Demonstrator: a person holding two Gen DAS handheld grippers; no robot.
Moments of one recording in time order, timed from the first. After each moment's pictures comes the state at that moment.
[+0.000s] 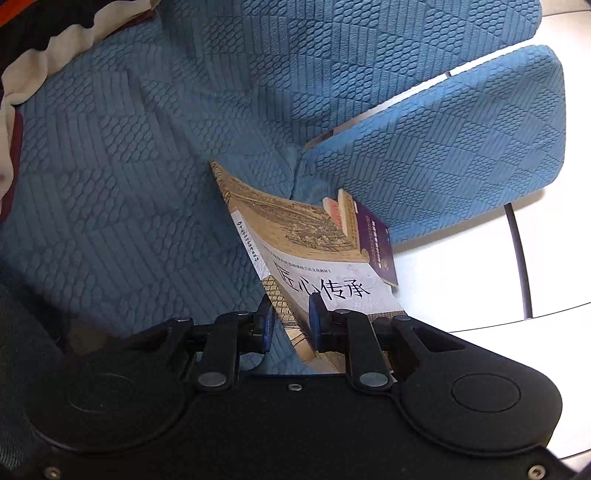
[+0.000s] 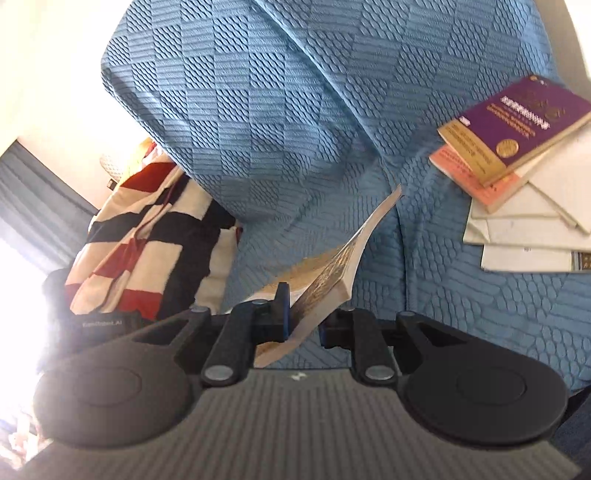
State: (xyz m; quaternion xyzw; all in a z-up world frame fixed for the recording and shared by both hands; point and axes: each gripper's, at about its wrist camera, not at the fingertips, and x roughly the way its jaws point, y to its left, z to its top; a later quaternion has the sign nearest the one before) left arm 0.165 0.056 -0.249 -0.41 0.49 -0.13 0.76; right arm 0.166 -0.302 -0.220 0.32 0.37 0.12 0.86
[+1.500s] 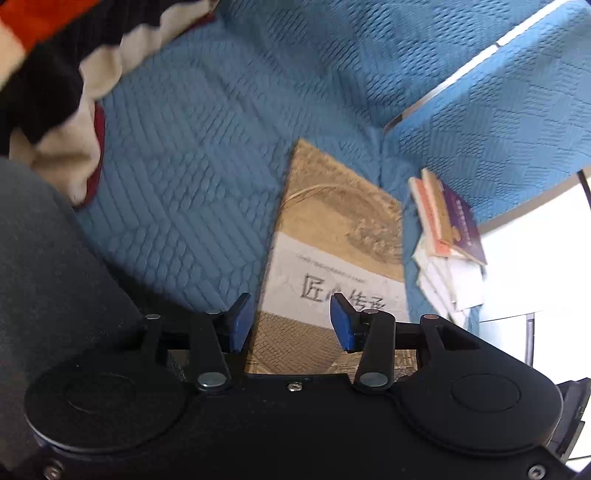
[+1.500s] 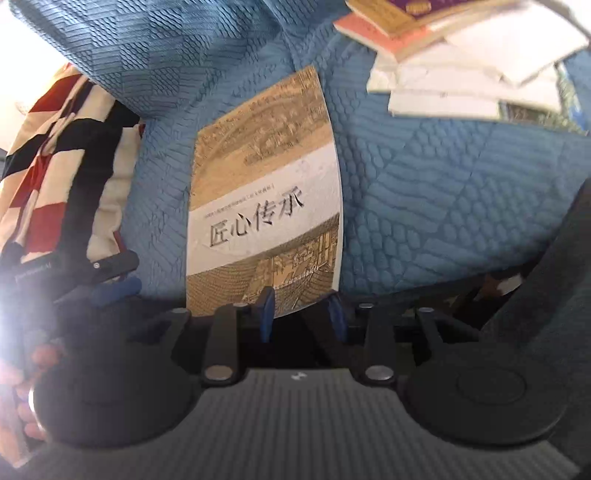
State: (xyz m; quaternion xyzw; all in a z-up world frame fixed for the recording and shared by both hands) left arm 0.135 0.059 -0.254 -0.31 0.53 -0.04 0.79; right arm 0.131 -0.293 -0.276 0.28 0.53 0.04 0.80
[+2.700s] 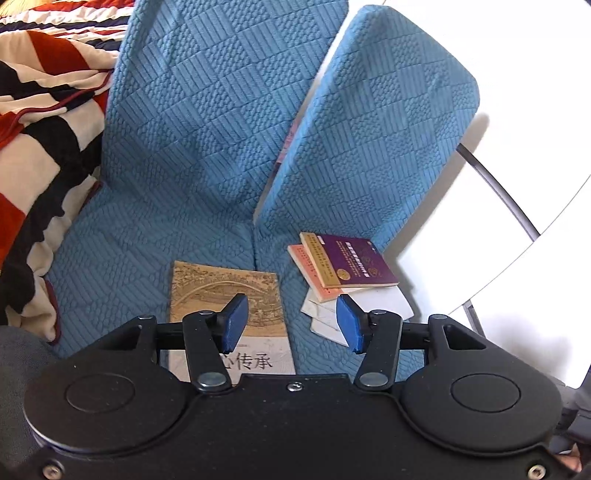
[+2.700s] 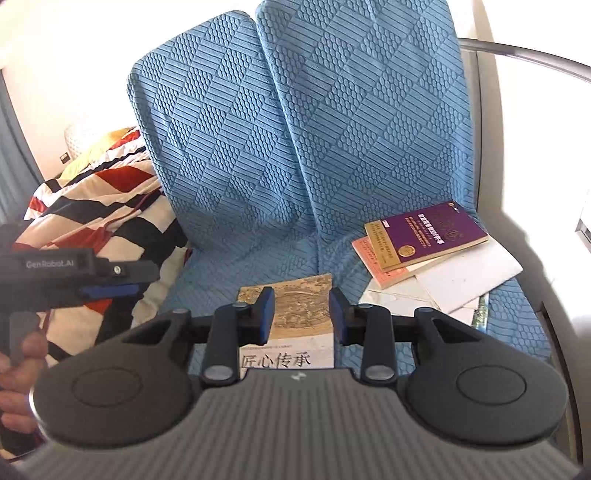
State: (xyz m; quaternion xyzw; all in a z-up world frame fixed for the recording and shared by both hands) left arm 0.108 -0.033 -0.087 -0.18 0.39 -0.12 0.90; right arm 0.069 -0.312 -0.113 0.15 0.31 0.02 0.94
